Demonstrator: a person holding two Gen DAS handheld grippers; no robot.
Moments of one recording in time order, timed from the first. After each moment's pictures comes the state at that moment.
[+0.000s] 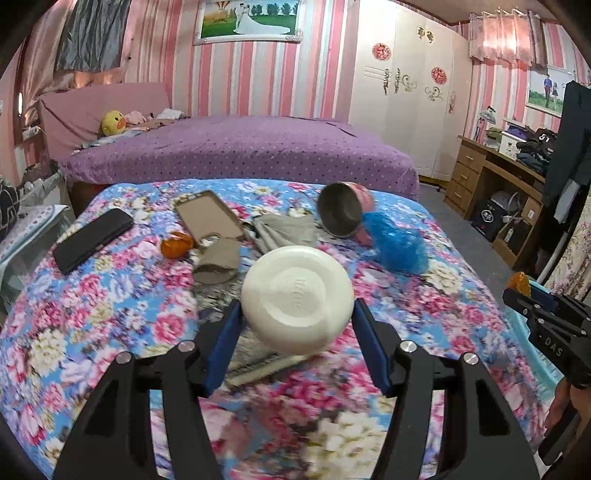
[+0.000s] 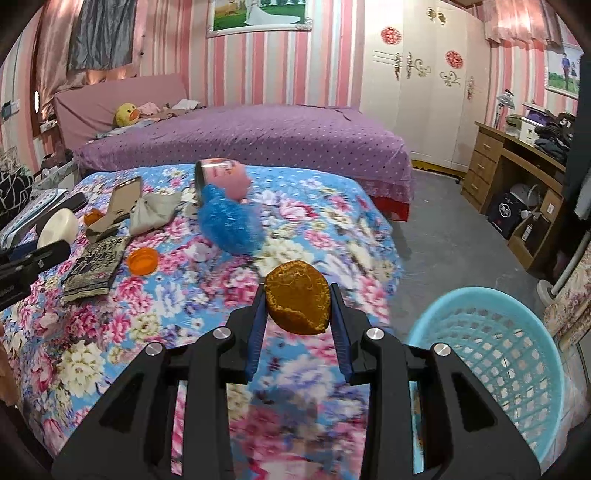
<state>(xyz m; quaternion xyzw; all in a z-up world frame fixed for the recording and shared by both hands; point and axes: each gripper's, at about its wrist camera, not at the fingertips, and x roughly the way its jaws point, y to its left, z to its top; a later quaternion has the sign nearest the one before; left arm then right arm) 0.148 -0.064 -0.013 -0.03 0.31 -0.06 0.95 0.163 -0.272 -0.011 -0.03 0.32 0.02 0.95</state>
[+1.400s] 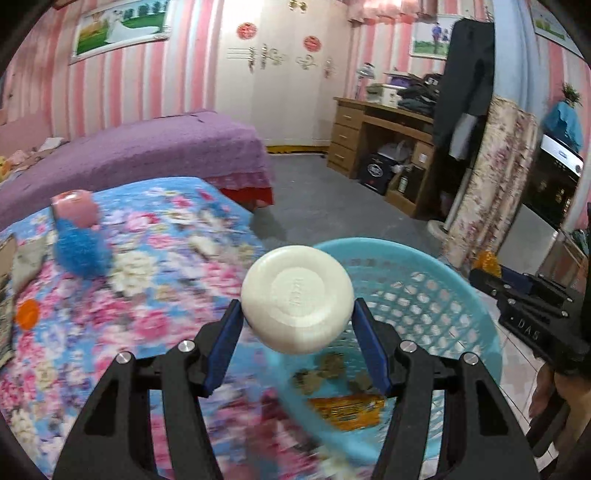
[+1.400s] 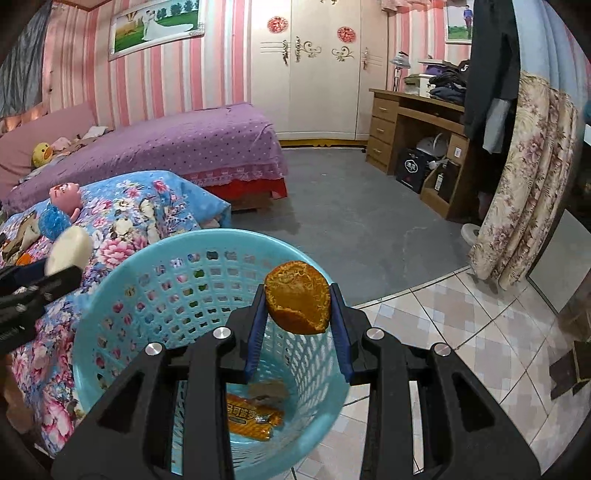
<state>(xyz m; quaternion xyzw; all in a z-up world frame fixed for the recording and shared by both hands) 0.133 -0.359 -0.031 0.04 0.31 -0.27 0.91 0.068 -0.526 -0.020 0.03 0.32 -0.13 0.94</state>
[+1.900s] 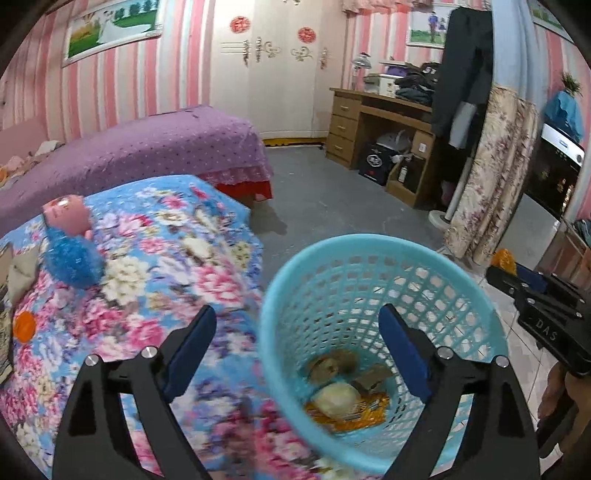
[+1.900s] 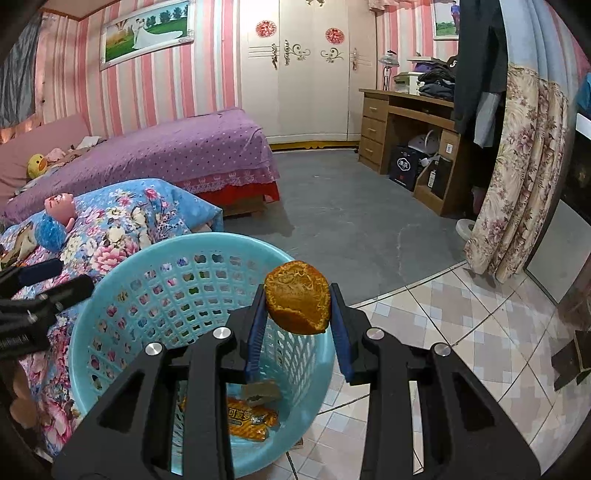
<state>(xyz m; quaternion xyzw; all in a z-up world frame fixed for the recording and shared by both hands) 0.146 -0.353 -0.031 0.05 0.32 -0.26 0.91 0.064 -0.534 -0.019 0.04 0.31 -0.14 0.94</state>
